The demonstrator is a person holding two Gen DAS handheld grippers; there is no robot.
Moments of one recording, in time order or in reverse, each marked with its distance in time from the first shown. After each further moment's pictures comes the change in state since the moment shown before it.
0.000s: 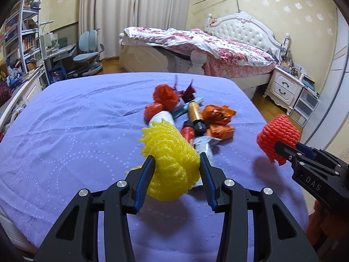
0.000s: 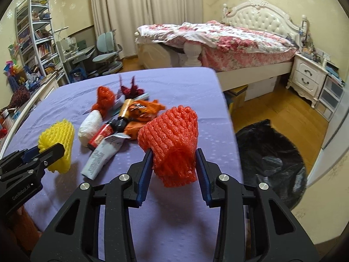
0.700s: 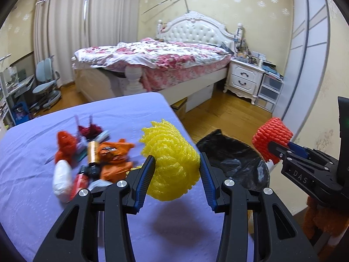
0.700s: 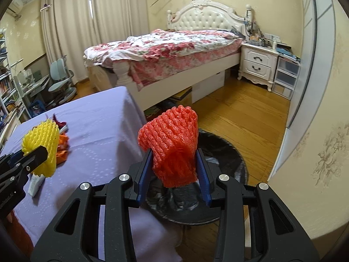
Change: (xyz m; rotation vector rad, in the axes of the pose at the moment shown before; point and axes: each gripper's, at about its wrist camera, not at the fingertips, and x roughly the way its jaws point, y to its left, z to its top) left arm 0.033 -0.144 0.034 0.213 -0.055 -0.204; right arm -0.027 -0.150 -0.005 0.220 -0.066 -0.241
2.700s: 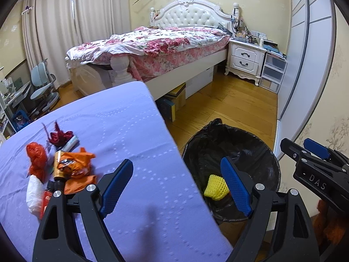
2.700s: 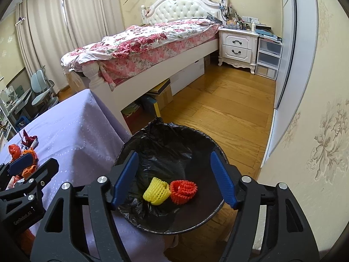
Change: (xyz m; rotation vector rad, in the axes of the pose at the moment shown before) left arm 0.057 -0.036 0.007 0.075 0.096 0.059; right arm 0.036 -0.048 0.004 0.130 0.056 -0.069
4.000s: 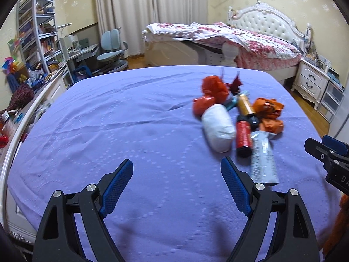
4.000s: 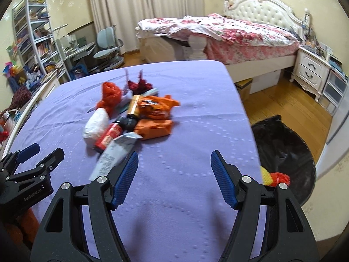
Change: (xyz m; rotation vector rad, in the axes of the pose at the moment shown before) left arm -0.096 0.215 -0.113 -0.299 0.039 0.342; right arm -0.049 0.227 -0.064 -0.359 0.088 0.332
